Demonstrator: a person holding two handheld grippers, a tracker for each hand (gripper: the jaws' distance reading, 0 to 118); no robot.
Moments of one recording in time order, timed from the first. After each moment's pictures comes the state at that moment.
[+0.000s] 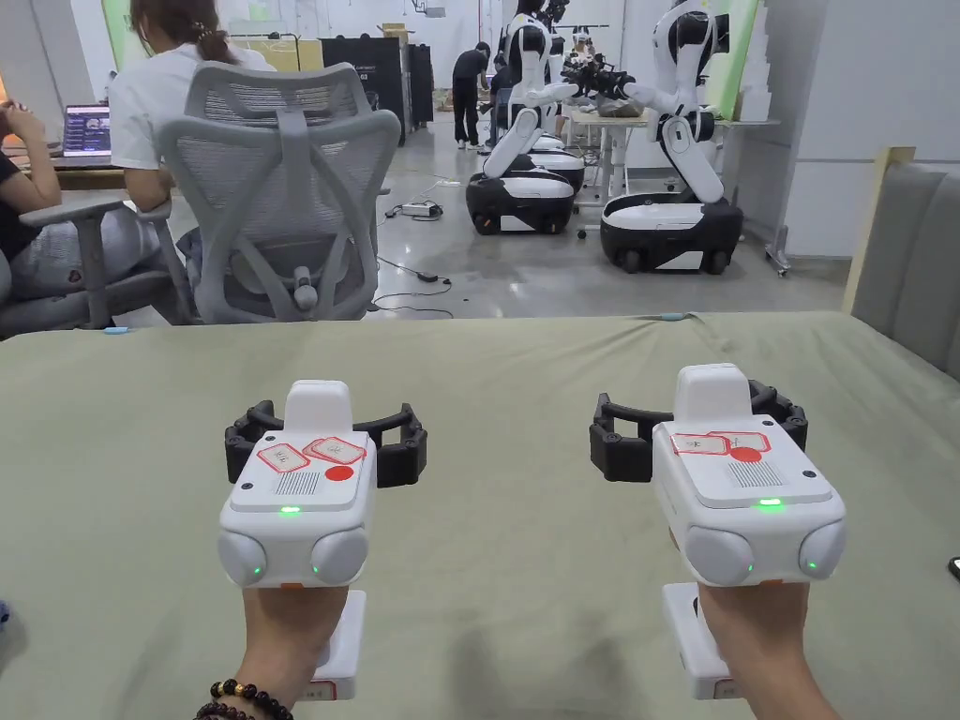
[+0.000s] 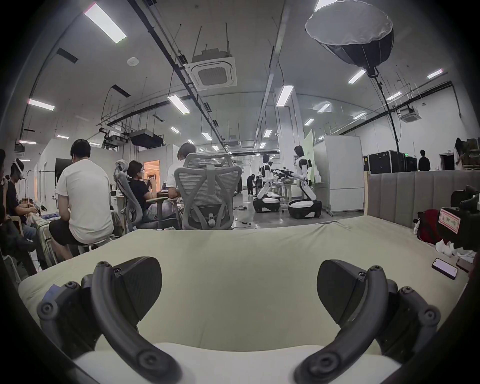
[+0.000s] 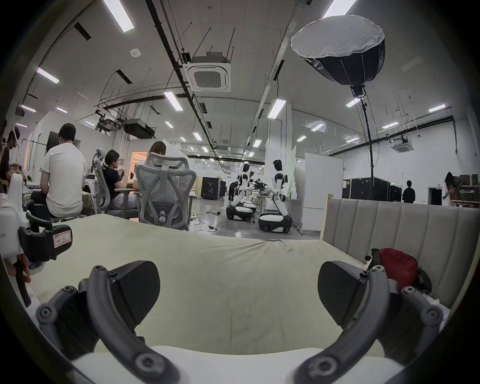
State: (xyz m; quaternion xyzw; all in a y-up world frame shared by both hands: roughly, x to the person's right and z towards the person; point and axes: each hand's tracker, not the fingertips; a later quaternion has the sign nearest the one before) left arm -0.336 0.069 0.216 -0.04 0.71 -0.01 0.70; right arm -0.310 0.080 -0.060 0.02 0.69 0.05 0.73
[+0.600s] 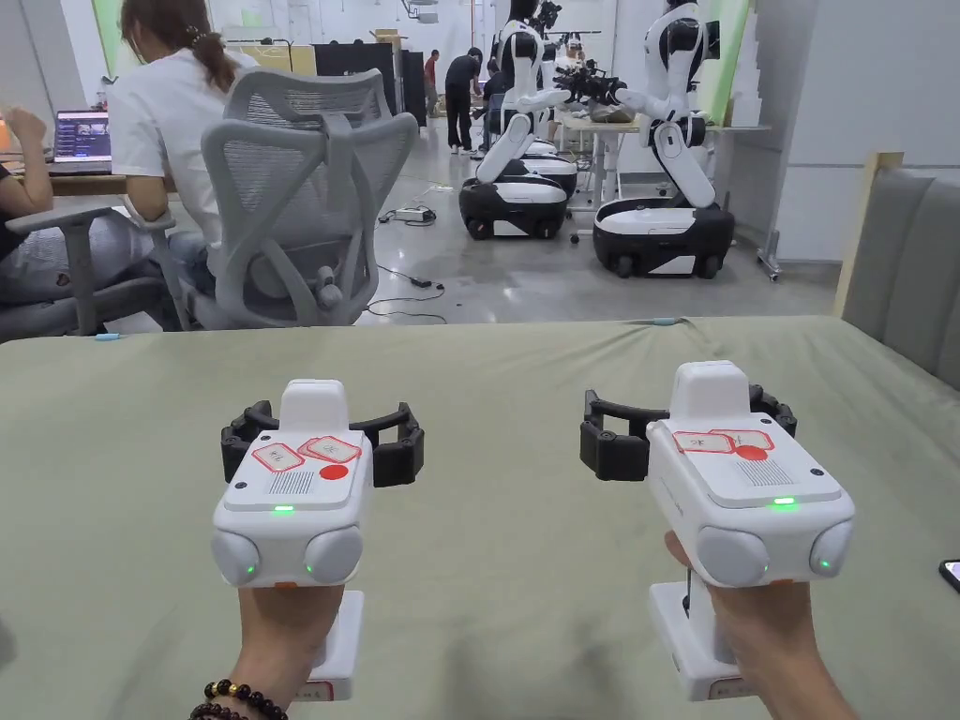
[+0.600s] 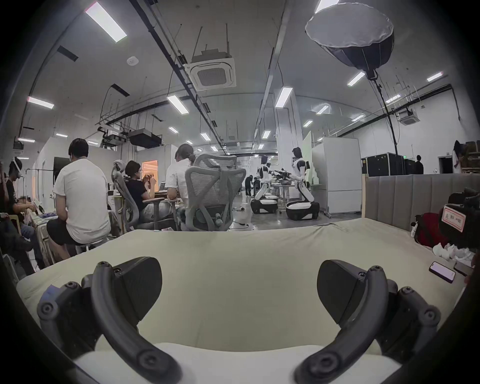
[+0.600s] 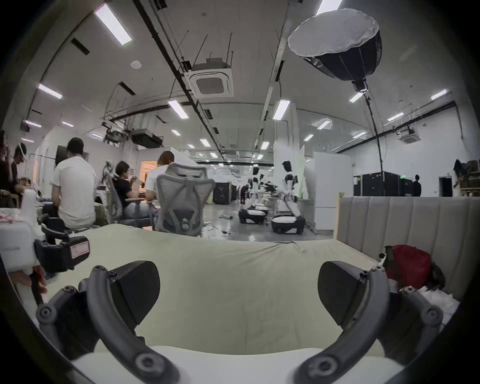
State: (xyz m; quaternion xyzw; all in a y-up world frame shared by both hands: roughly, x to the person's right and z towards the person) left arm -0.336 0.075 0.213 -0.03 0.71 -0.01 0.71; right arm -0.302 0.091 -0.066 0.00 0.72 0.02 0.69
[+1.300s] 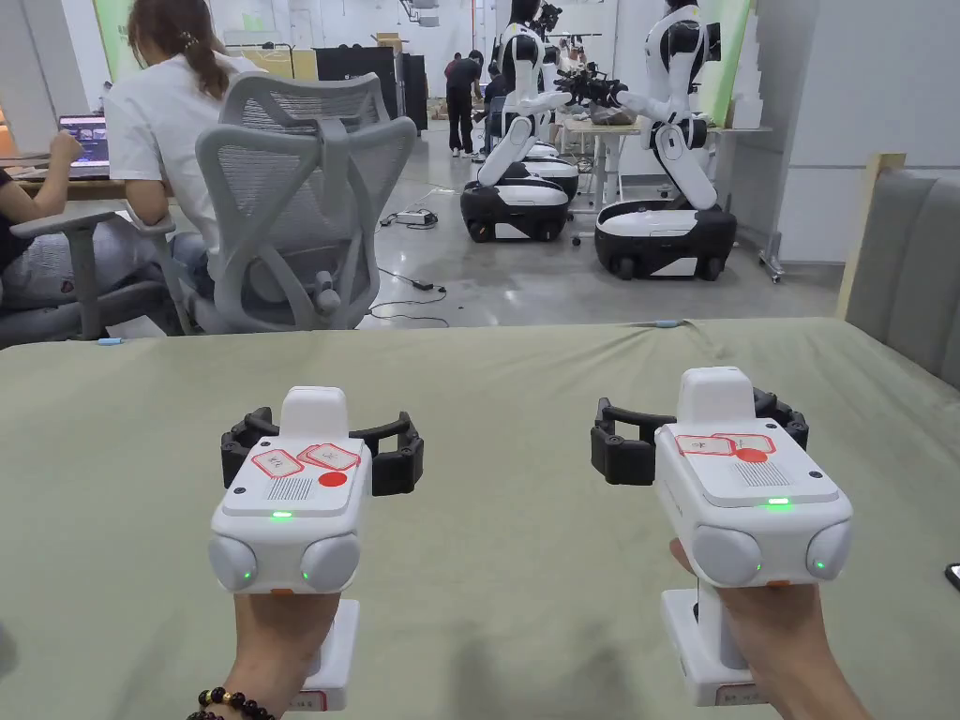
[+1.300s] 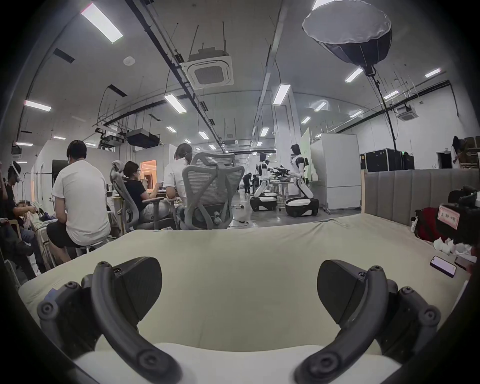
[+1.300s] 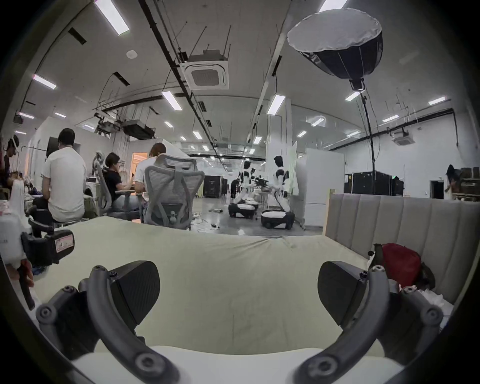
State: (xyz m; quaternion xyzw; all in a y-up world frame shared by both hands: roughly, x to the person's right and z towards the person) left arm -0.340 0.072 0.218 -0.05 0.70 -0.01 0.71; right arm -0.308 0.087 -0.066 0.00 0.69 0.04 0.72
